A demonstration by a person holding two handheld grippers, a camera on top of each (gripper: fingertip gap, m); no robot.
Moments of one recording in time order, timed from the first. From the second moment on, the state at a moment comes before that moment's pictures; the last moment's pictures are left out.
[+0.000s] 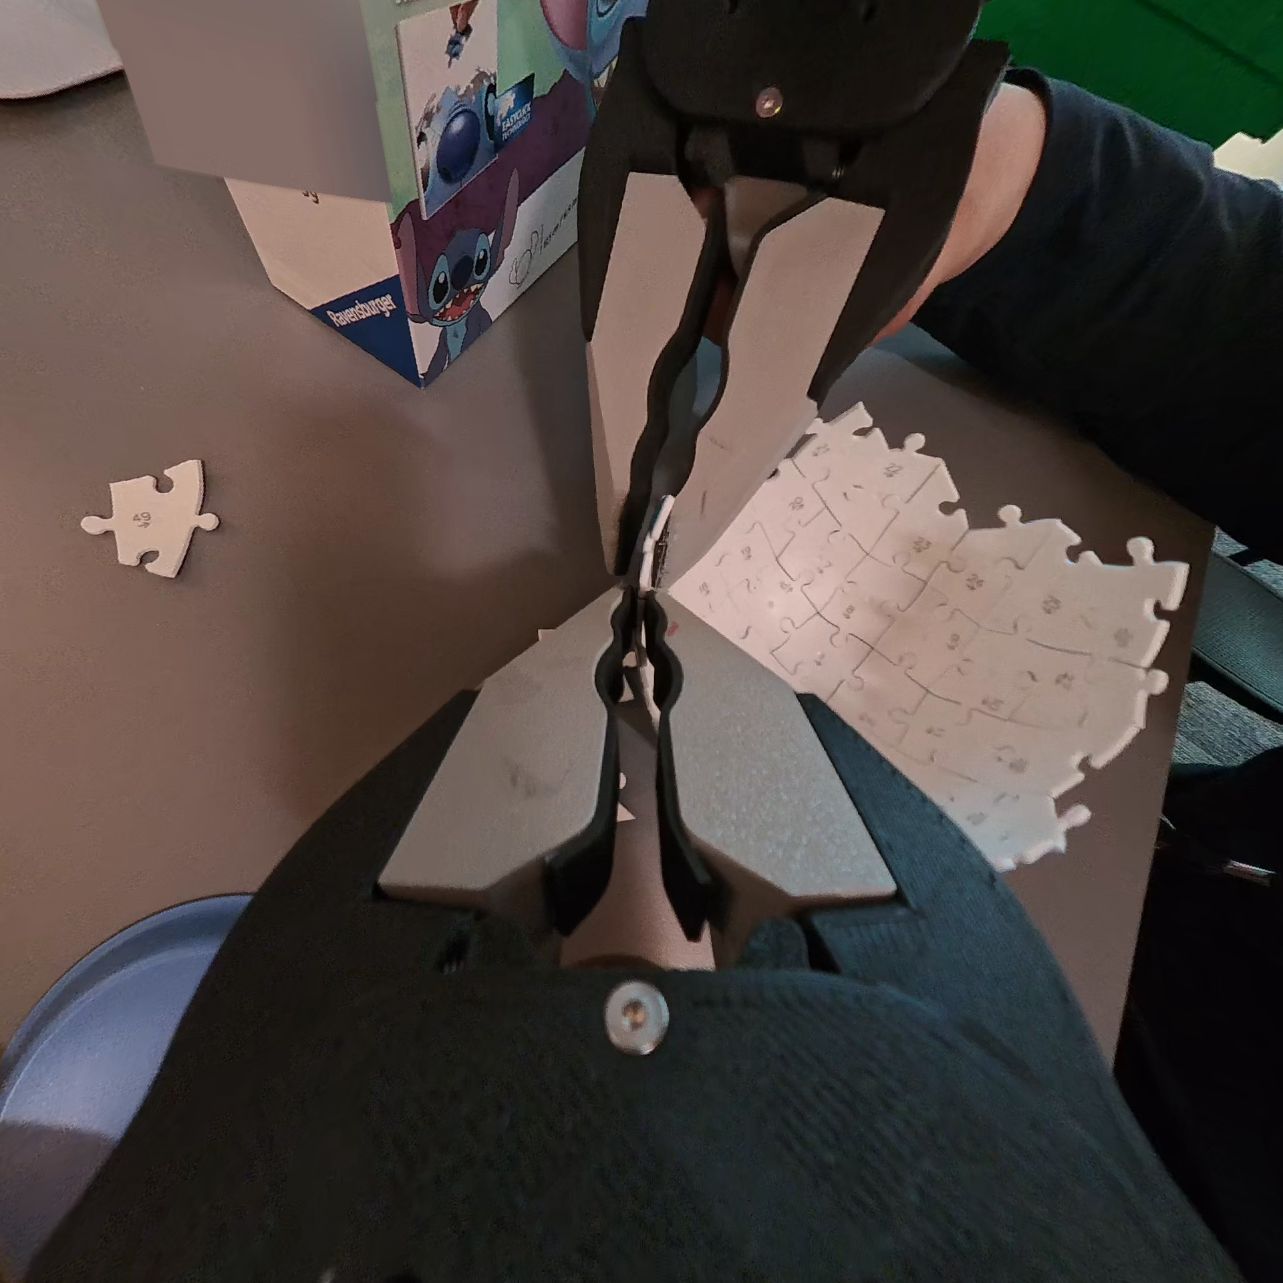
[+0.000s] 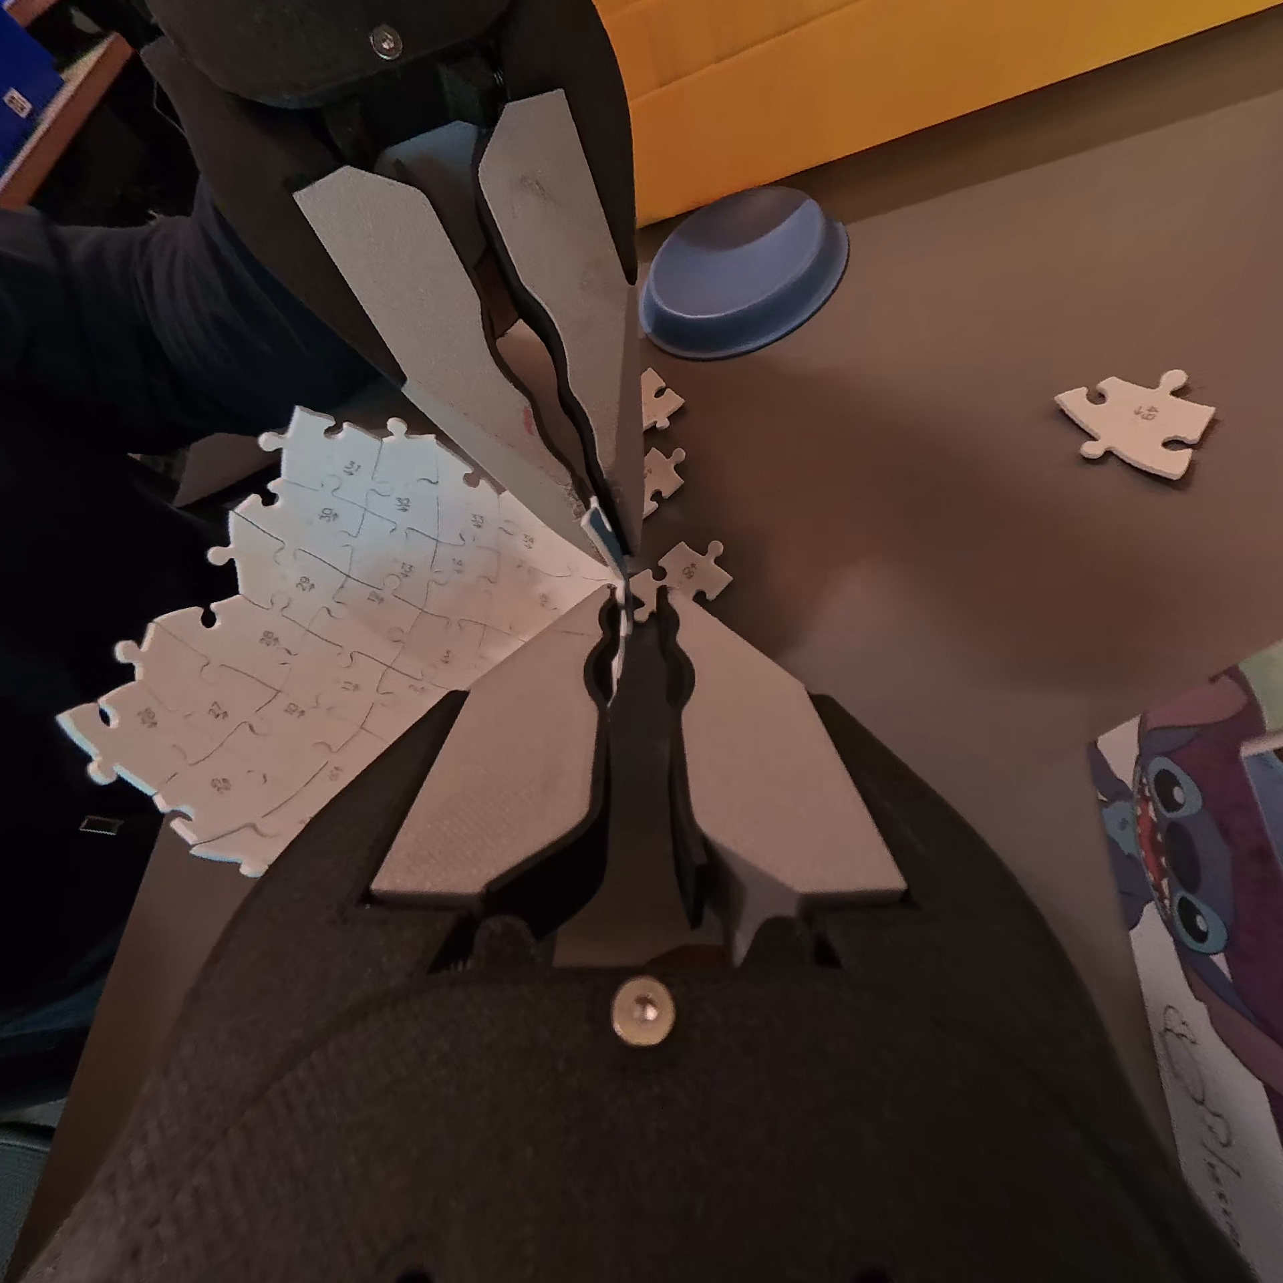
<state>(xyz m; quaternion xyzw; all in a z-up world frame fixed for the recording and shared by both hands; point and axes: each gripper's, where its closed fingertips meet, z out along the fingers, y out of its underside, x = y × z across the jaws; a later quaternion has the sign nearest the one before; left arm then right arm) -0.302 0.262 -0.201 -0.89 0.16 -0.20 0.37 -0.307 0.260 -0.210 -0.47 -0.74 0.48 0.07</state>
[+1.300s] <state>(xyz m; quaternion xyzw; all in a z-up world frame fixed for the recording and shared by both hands) -0.302 0.261 -0.201 -0.89 0.16 -0.20 0.37 -0.307 0.256 -0.207 -0.46 -0.75 0.47 0.07</state>
